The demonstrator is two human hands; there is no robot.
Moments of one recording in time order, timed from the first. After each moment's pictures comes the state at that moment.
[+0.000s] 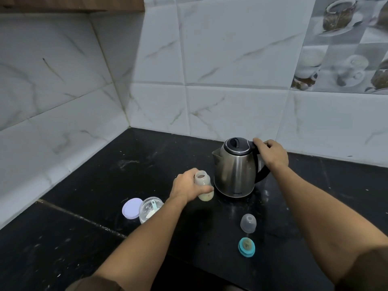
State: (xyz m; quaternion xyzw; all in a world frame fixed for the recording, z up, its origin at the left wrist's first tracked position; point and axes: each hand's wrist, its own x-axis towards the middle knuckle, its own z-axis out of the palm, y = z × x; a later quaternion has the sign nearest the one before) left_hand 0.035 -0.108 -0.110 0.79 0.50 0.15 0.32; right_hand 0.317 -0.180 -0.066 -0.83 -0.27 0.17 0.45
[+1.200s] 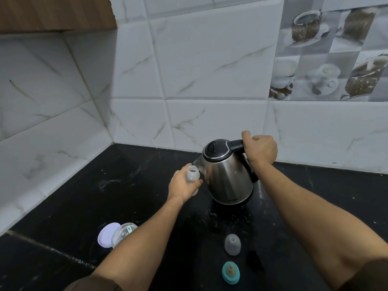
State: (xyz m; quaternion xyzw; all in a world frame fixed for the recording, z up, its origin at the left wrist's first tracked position) left_hand 0.114 -0.082 -0.100 0.76 0.51 0.23 0.34; right_hand 0.338 -0.164 -0.021 -0.81 -0.24 0.03 0.54
